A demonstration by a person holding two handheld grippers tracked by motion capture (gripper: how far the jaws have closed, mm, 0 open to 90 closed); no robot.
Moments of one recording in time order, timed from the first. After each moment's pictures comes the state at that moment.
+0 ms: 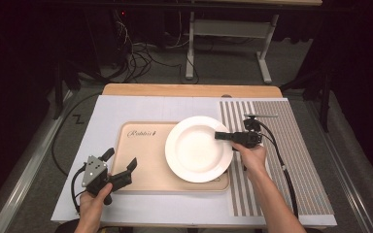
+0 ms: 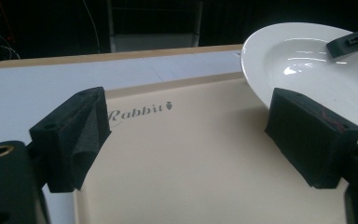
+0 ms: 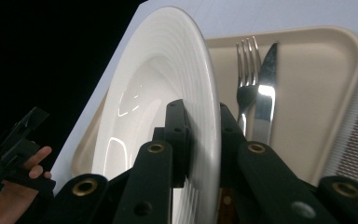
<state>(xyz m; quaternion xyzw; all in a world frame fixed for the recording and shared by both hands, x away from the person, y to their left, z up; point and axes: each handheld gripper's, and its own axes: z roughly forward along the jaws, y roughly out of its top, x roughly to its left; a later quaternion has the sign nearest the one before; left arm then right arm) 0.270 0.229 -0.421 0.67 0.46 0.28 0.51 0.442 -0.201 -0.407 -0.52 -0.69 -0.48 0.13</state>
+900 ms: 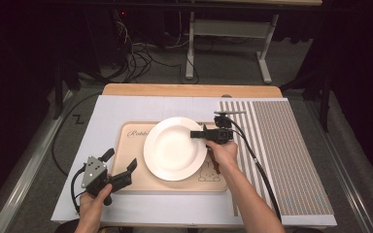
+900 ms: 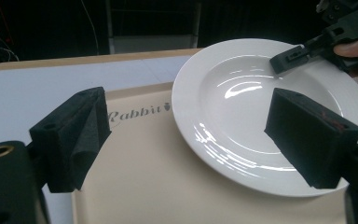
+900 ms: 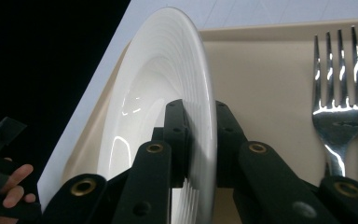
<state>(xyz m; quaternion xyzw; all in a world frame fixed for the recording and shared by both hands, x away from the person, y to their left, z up) 0.268 0.229 -0.420 0.67 0.46 0.28 0.51 0.460 -0.123 -0.421 -0.51 -0.71 -0.46 0.14</state>
